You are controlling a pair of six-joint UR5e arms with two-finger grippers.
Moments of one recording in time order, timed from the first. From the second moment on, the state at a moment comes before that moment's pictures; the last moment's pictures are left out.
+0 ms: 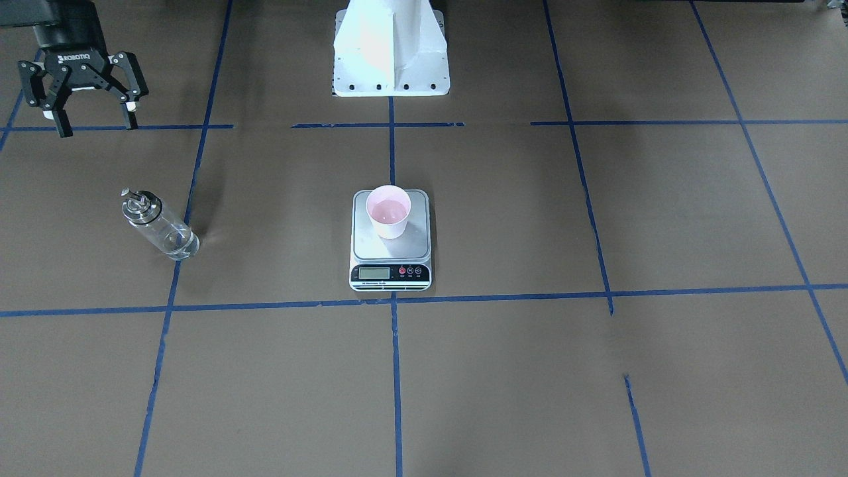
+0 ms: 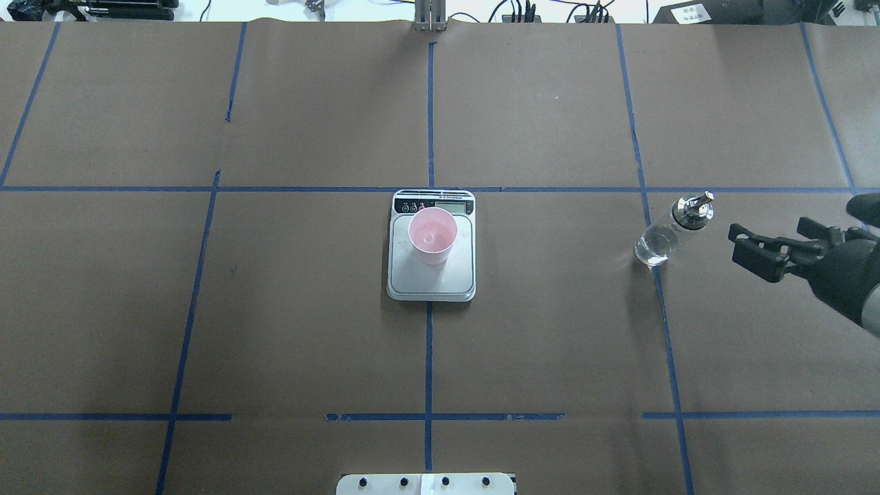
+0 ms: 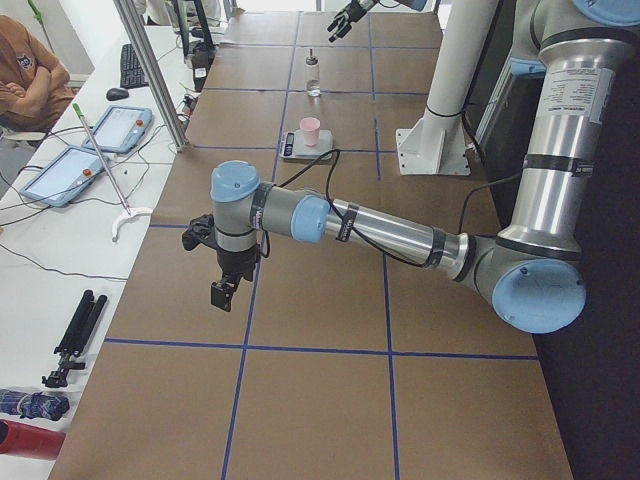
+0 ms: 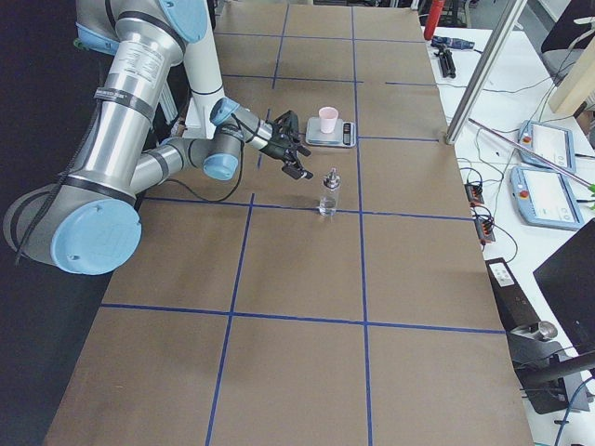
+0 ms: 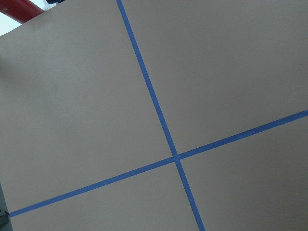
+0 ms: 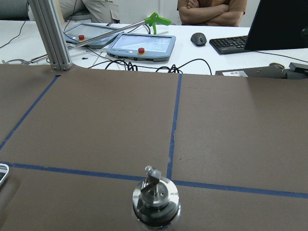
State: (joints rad) left arm -1.51 -1.70 -1.71 -1.54 -2.16 0.17; right arm 0.52 -1.99 2.35 -0.87 1.21 1.09
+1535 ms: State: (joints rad) left arm -1.51 -1.71 -1.74 -1.47 -2.16 0.18; right arm 1.49 -1.64 1.97 -1.54 2.36 0.17
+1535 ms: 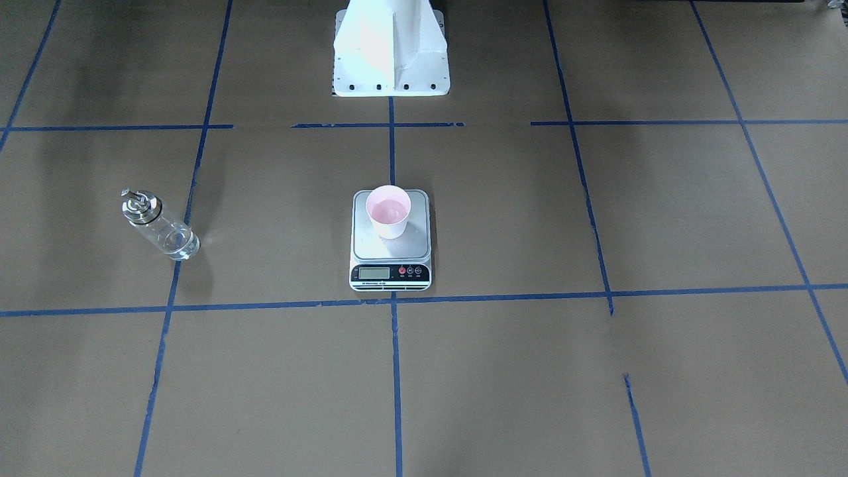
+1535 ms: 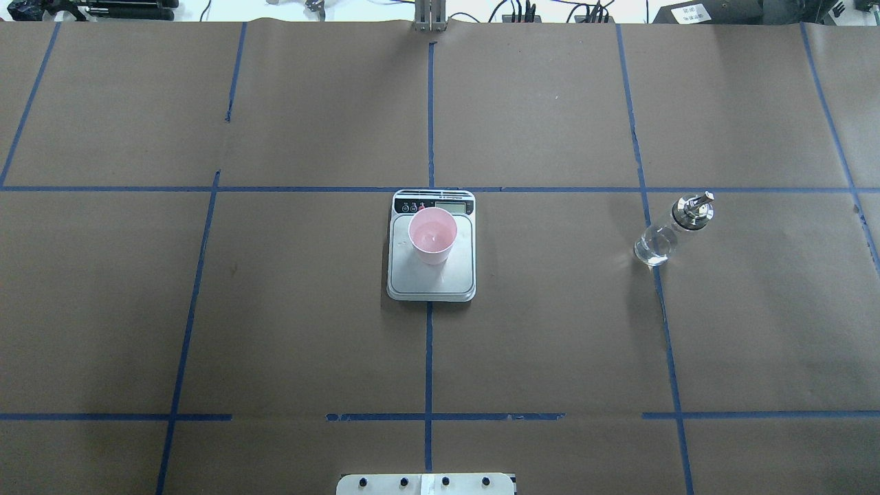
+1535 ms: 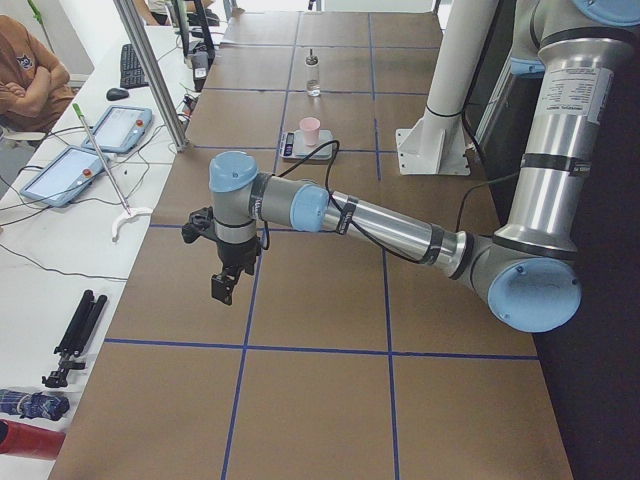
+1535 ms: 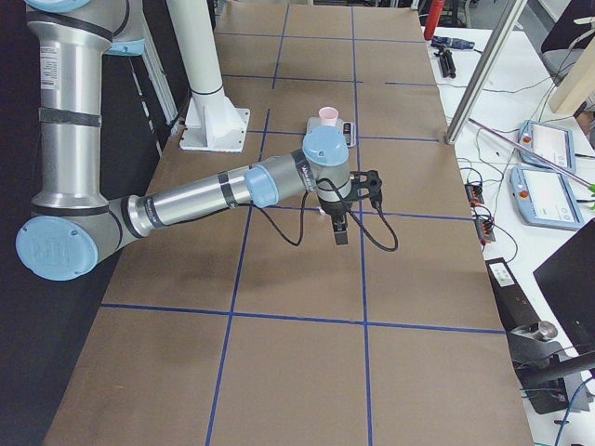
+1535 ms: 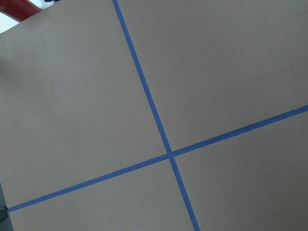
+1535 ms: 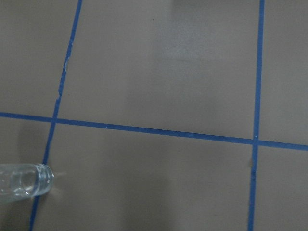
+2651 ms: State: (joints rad) left arm -1.60 -1.71 -1.38 -1.48 -2.33 0.57; right arm 1.59 -1.62 1.86 -1.82 2.44 -0.06
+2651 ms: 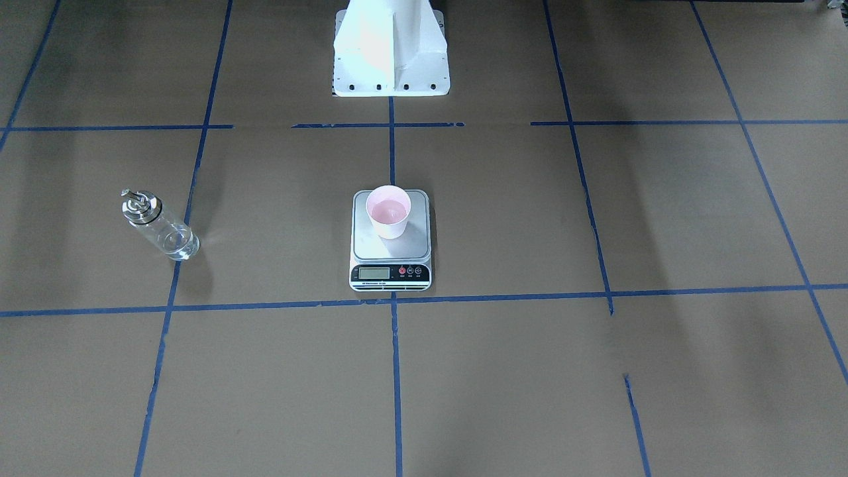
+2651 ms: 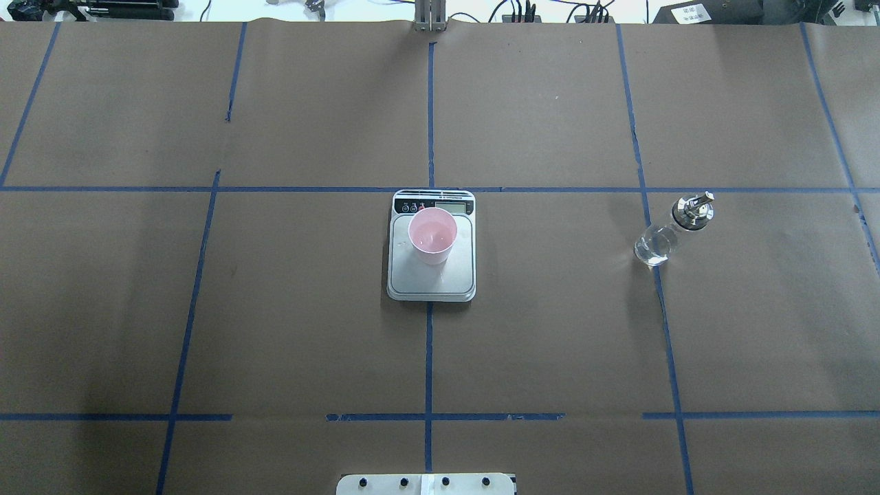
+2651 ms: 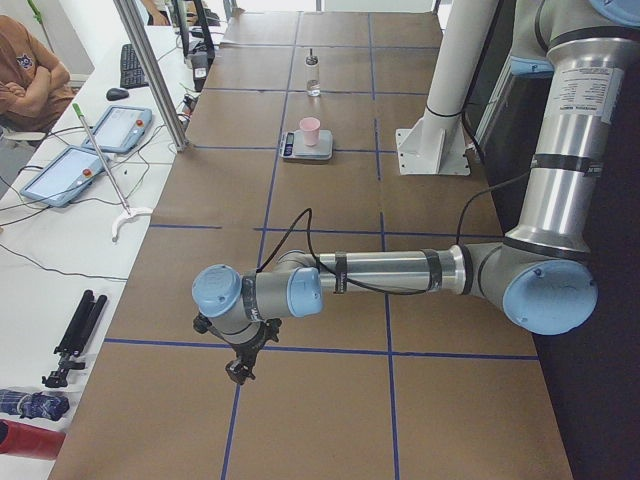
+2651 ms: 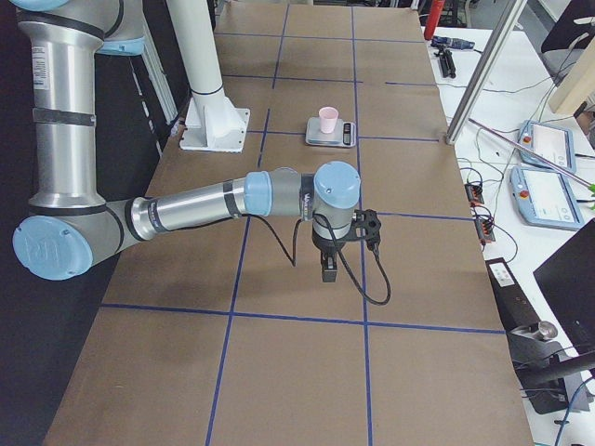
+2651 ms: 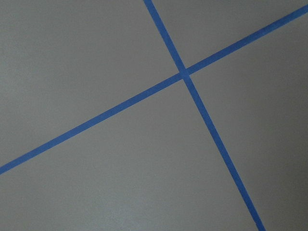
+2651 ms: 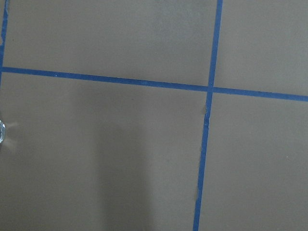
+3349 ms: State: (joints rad) left arm -1.61 -1.70 -1.43 -1.48 -2.32 0.47; right arm 1.60 -1.62 1.84 -1.82 2.45 -0.01
